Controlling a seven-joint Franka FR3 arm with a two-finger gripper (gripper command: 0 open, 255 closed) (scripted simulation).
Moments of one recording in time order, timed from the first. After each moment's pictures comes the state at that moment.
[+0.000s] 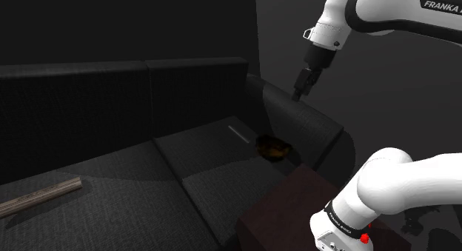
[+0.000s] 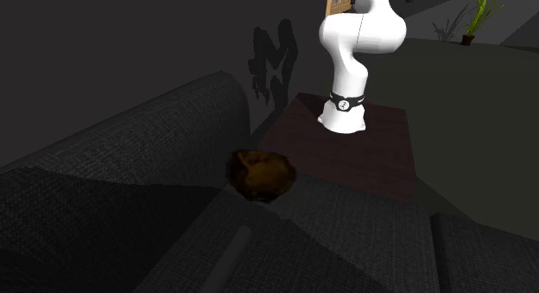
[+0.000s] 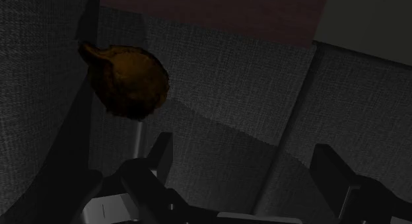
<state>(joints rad) 0.00 -0.76 0.06 -2.34 0.08 1.58 -0.10</state>
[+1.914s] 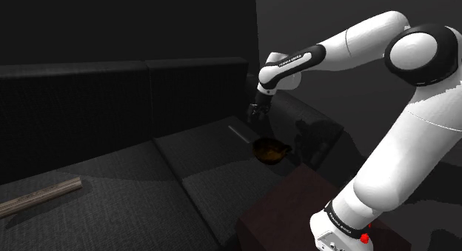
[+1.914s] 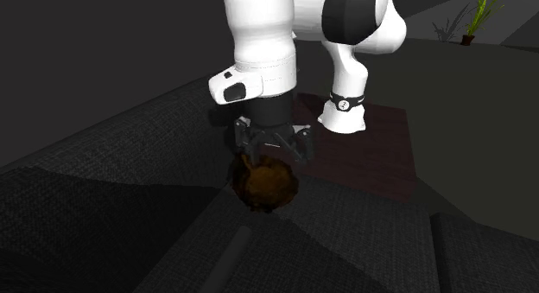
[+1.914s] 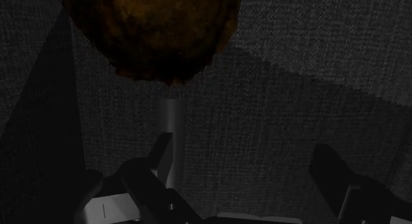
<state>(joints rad) -0.10 0.10 -0.08 -2.25 0.13 2.29 -0.25</state>
